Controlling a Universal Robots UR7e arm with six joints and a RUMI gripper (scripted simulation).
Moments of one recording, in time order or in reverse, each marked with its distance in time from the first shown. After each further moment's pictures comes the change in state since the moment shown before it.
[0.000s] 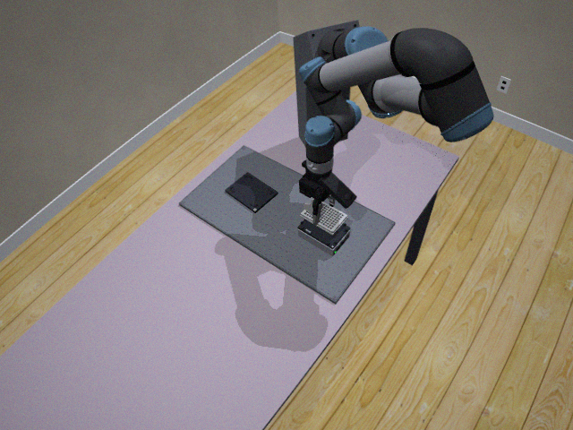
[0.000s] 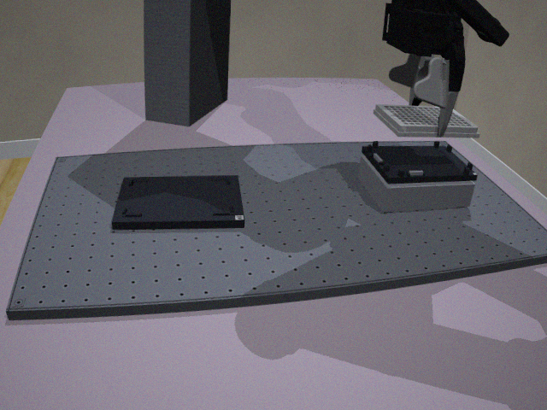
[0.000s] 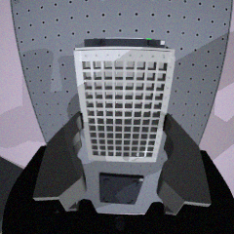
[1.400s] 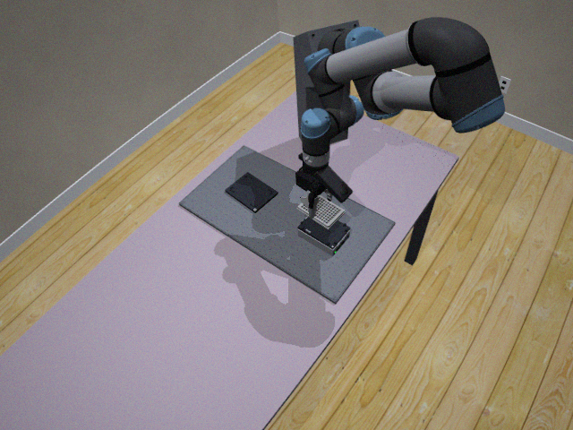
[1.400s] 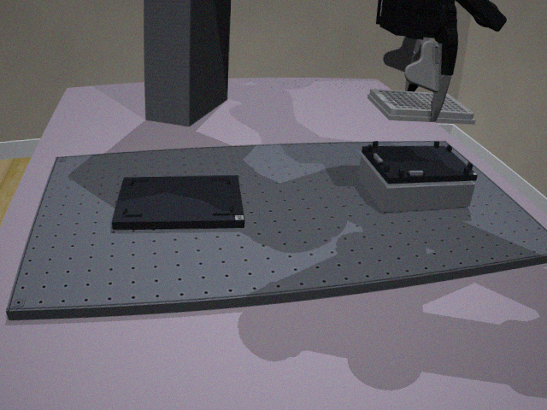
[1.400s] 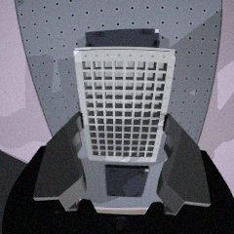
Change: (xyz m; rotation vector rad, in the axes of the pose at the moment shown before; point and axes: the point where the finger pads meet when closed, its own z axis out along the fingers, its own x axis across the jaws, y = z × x) arm 0.000 0.012 -0.021 -0.001 -0.006 0.056
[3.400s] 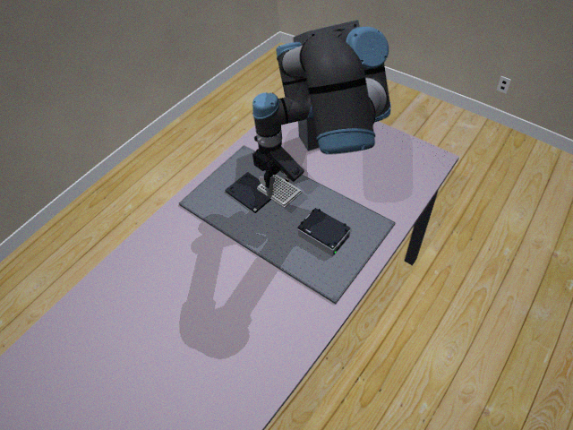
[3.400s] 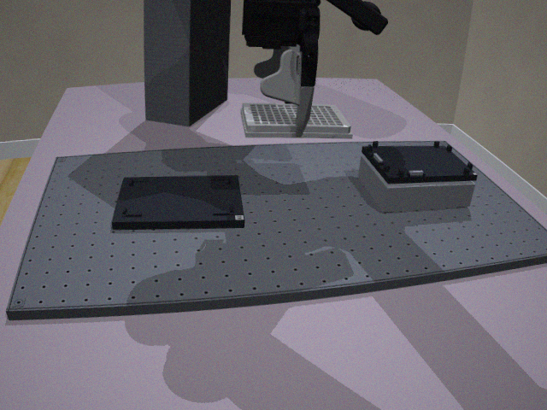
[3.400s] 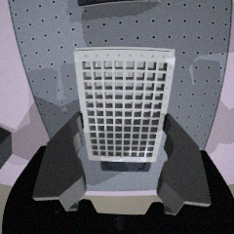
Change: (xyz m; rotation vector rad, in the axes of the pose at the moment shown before) arm 0.007 0.175 0.022 -0.001 0.000 0.016
